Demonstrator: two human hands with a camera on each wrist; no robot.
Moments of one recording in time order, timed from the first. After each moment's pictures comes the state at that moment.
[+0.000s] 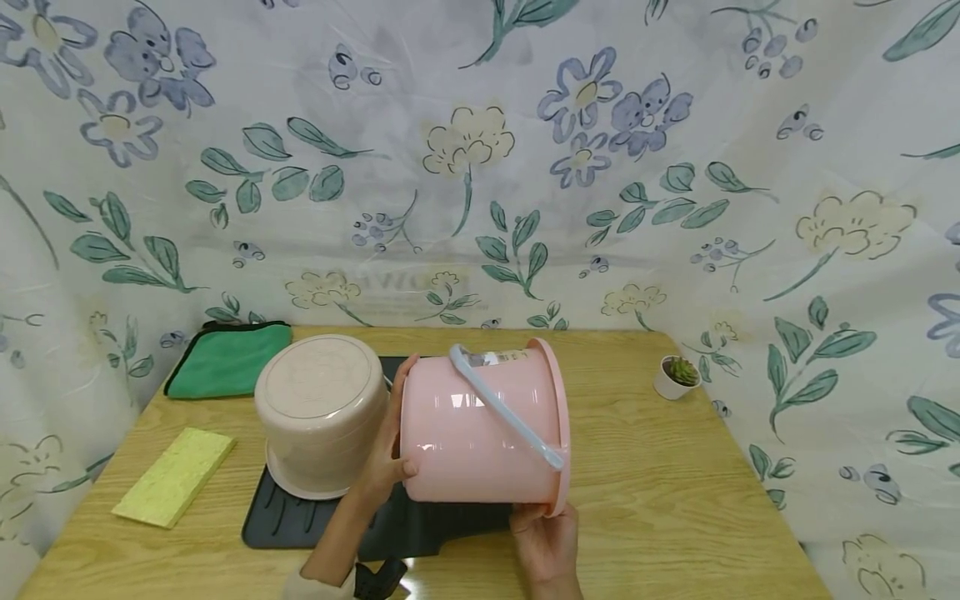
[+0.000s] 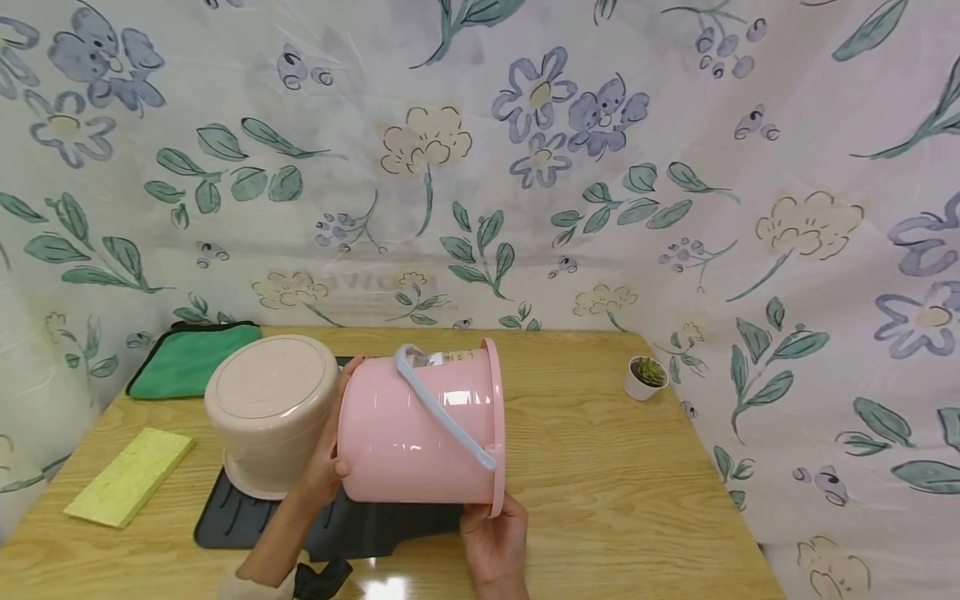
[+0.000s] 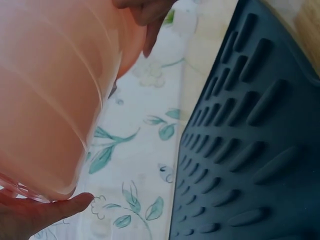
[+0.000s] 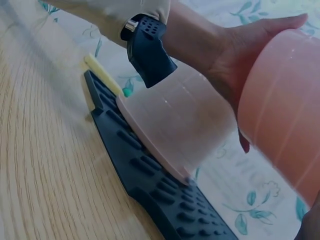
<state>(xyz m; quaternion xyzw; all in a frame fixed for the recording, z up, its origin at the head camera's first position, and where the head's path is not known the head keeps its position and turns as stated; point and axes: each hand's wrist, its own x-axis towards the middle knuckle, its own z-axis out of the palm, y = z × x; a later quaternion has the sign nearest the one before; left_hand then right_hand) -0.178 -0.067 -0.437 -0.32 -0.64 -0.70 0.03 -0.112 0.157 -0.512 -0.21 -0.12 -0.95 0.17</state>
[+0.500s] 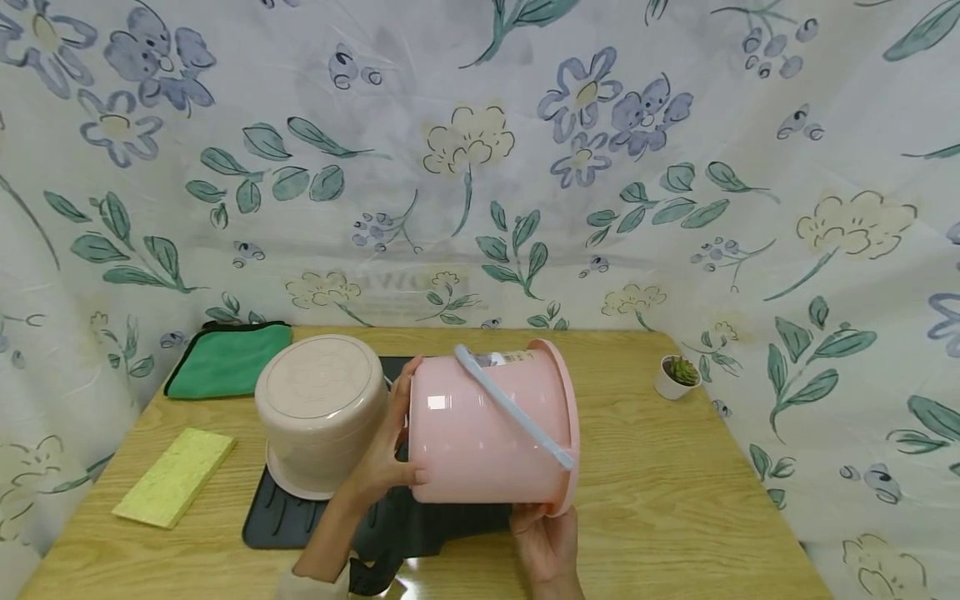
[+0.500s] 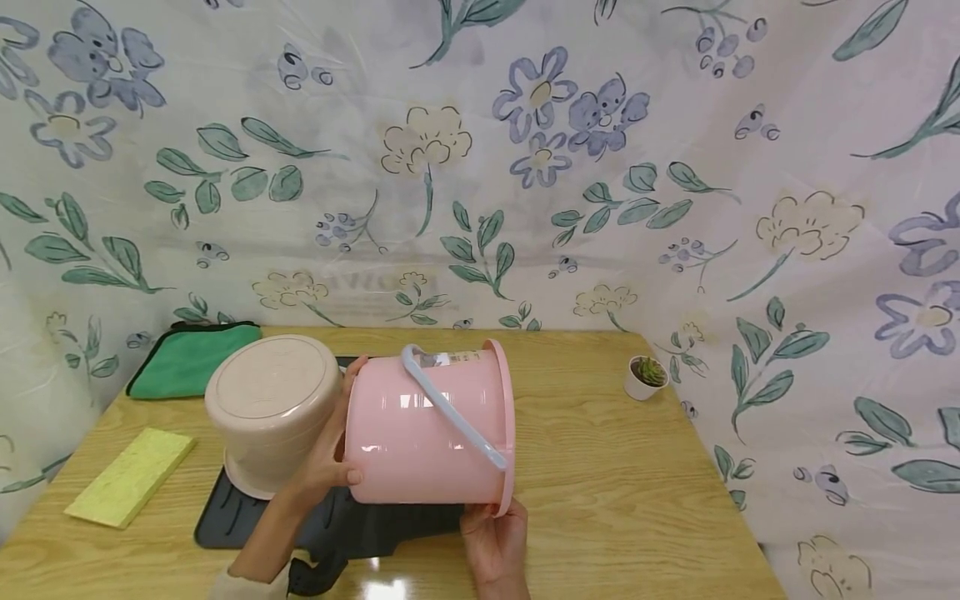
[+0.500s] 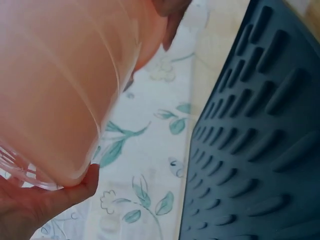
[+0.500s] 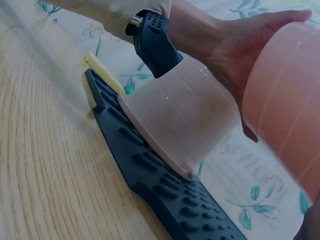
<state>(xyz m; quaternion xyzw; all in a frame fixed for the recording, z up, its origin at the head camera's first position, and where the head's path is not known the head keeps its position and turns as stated) -0.185 -0.073 -0.437 -0.32 -0.68 -0.66 0.03 -0.113 0.157 -0.517 -0.23 -0.13 -0.95 0.18</state>
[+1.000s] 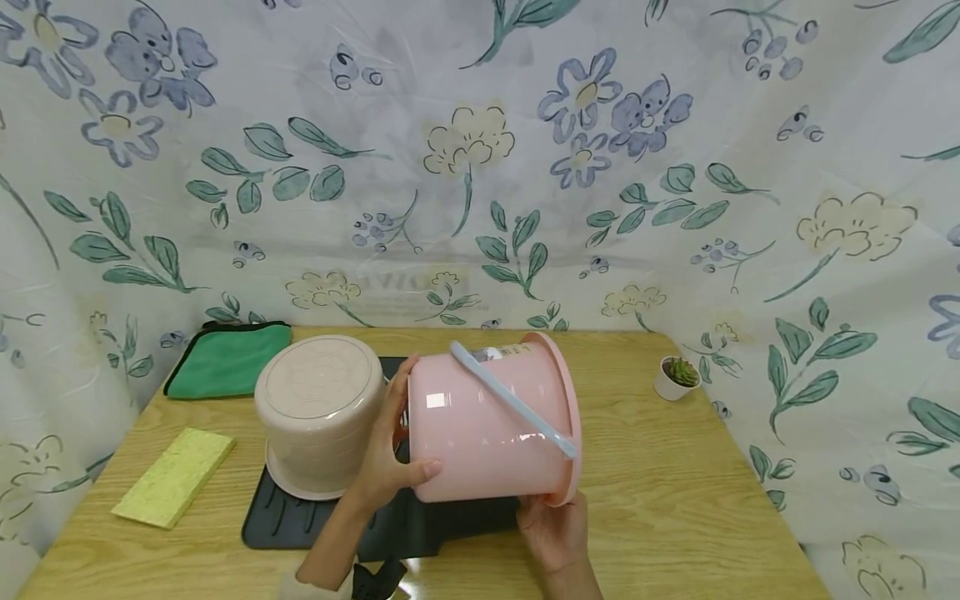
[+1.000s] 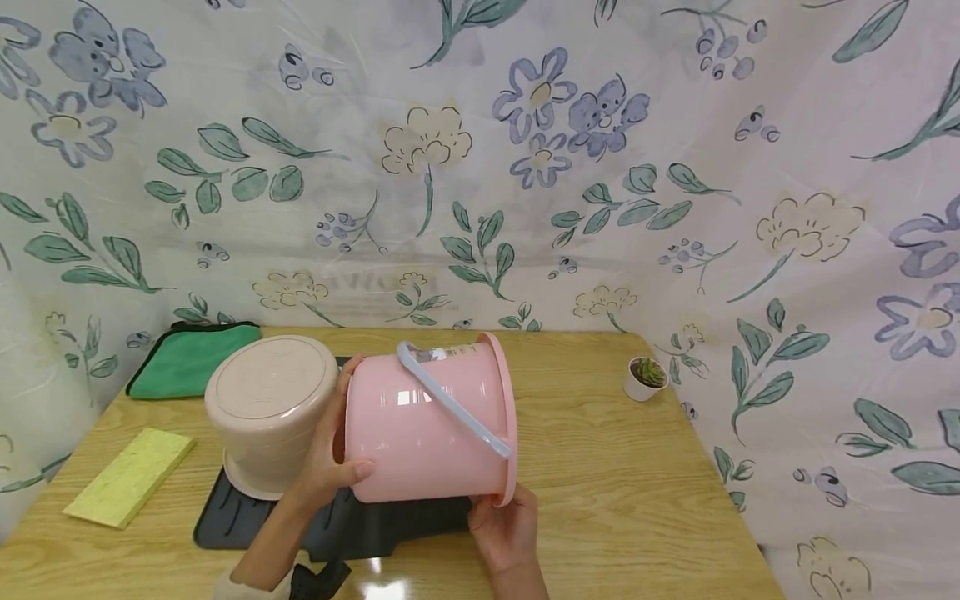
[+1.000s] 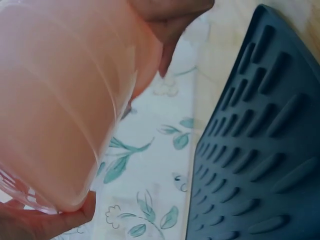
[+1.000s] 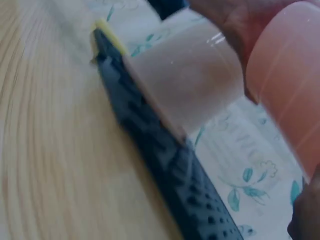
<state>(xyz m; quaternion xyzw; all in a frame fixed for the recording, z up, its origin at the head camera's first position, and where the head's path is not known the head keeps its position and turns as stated) -0.177 -0.065 -0.429 -0.28 -0.67 -0.68 0.08 -0.122 0.175 -0.515 -0.22 -0.02 -0.95 0.20</state>
